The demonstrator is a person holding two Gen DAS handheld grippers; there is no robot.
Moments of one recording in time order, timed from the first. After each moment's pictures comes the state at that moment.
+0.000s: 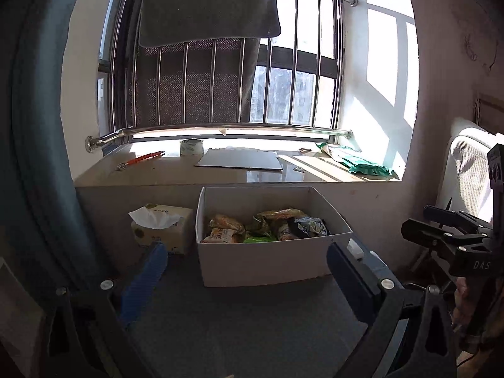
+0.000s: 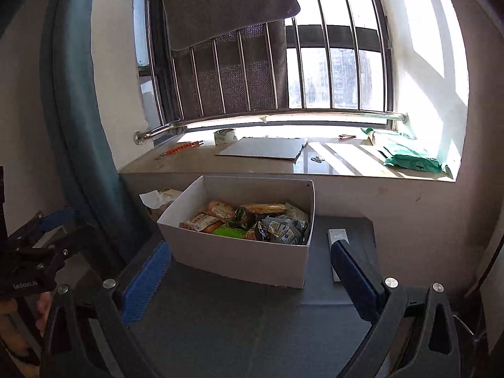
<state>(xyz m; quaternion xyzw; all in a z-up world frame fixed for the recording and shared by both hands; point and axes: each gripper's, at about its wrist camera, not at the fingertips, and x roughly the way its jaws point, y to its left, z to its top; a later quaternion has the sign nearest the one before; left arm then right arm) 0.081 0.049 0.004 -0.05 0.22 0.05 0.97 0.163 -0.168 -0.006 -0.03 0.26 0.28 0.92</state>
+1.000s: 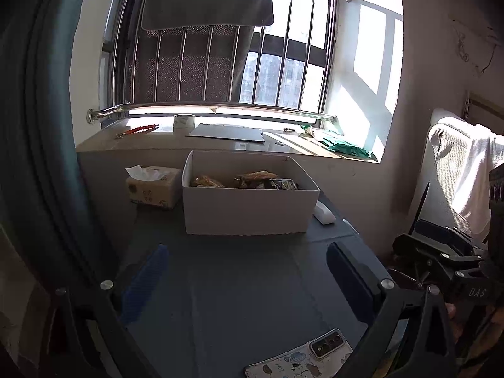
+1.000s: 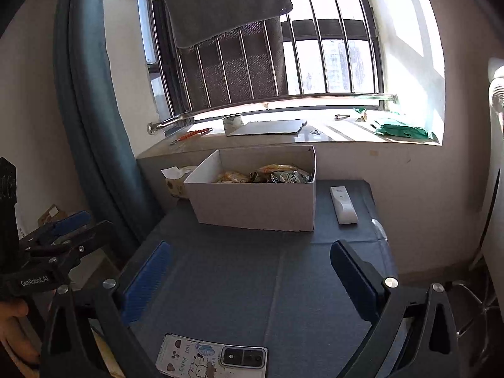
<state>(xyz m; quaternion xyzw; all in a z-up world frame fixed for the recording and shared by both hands) 0.008 0.017 -0.017 -0.08 0.25 0.03 0.96 0.071 -0.200 -0.032 -0.01 0.28 0.28 0.92</state>
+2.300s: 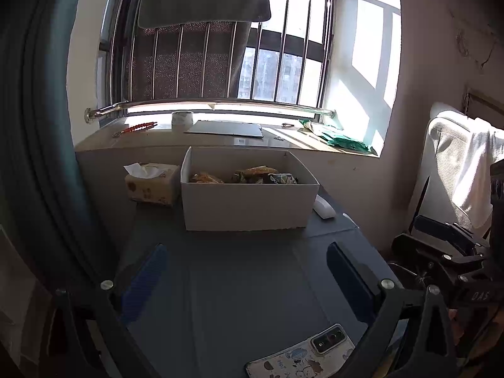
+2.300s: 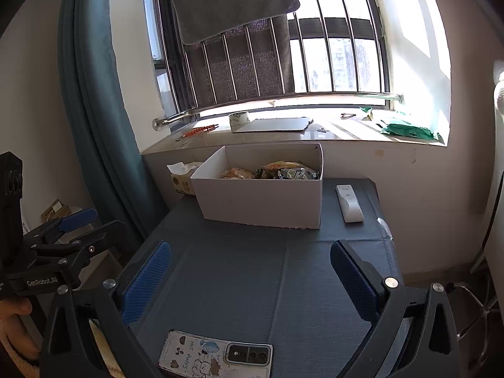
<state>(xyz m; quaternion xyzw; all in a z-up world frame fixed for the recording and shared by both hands) 0.009 0.016 -0.020 -0.07 0.26 0.03 0.96 0.069 -0.197 -0.033 -0.02 0.28 0.29 0.91</state>
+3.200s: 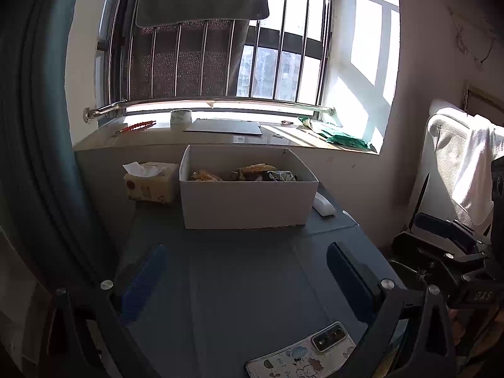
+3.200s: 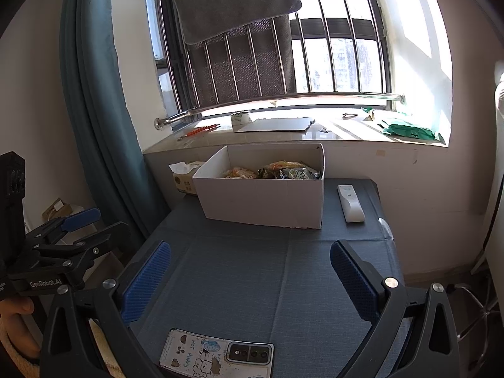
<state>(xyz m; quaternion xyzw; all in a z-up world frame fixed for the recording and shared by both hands) 0.010 0.017 -0.022 -0.06 0.27 0.03 0.96 0.067 -0.197 -0.033 -0.02 0.28 0.30 0.91</state>
